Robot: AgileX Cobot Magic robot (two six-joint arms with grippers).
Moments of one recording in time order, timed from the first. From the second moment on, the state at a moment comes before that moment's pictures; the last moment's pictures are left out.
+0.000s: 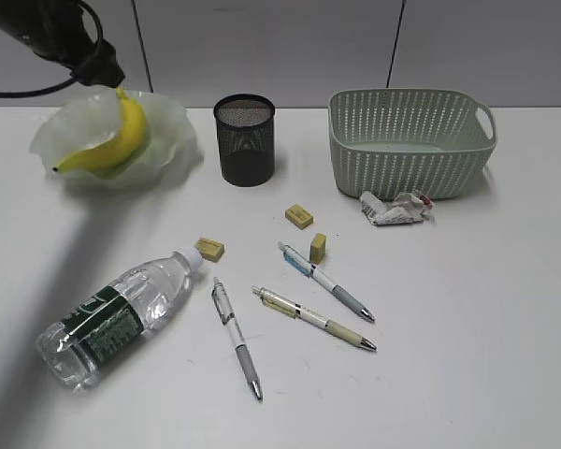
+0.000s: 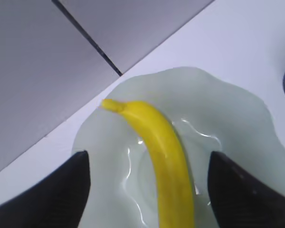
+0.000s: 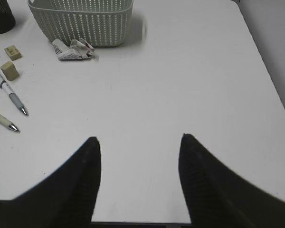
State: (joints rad) left arm -0.14 2.07 -1.75 -0.18 0.61 0.67; right arm 0.01 -0.01 -0.51 0.05 1.04 -0.07
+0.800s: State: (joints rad) left arm -0.14 1.48 -1.75 -0.18 1.21 0.25; right arm 0.01 -0.01 -0.51 0.05 1.04 -0.07
